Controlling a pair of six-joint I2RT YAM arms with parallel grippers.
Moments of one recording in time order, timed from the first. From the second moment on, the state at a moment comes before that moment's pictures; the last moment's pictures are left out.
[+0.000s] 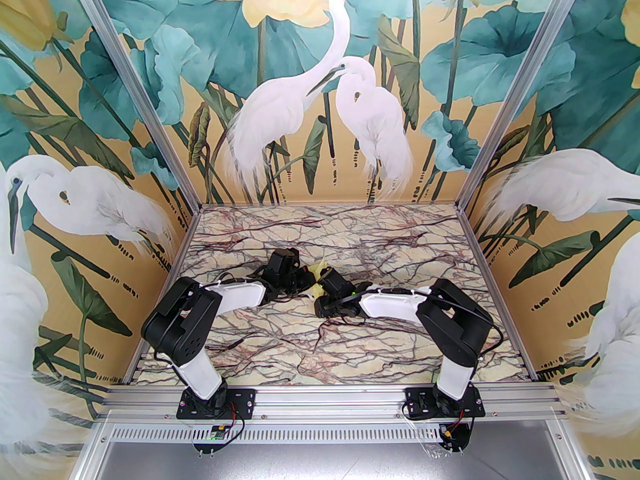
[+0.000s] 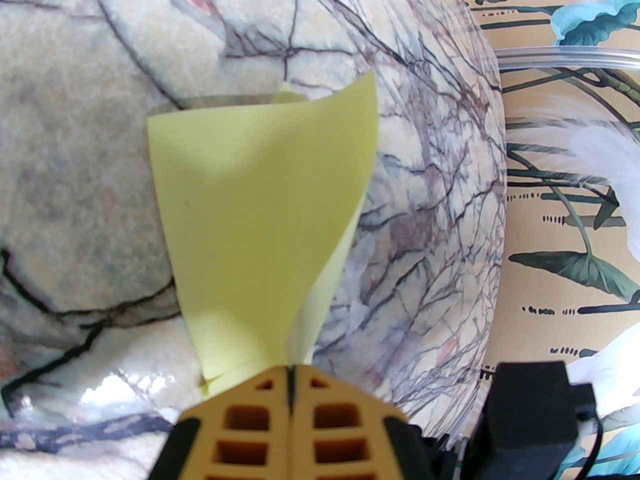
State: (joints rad) left arm -0.50 1.74 0.83 0.14 0.33 -0.87; right arm 0.86 1.81 0.99 -0.23 -0.02 0.62
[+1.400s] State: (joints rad) left arm -0.49 1.88 0.95 0.08 0.36 -0.74; right arm 0.70 1.66 0.79 -0.02 -0.31 0.64
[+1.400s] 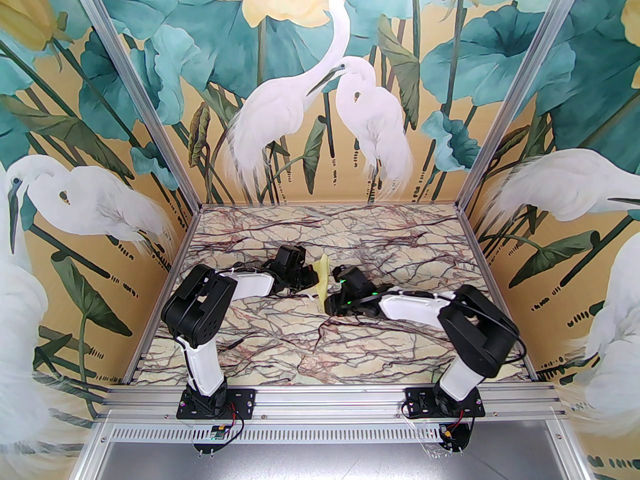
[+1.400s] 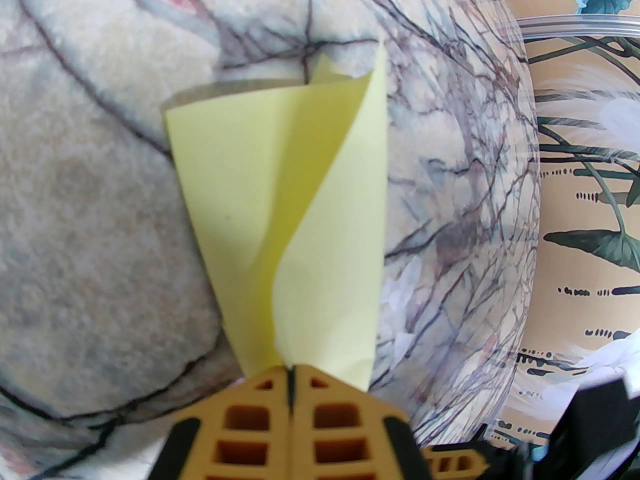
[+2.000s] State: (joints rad) left arm -0.49 1.88 0.95 0.08 0.36 -0.75; right arm 0.62 1.83 0.75 0.36 -0.61 0.86
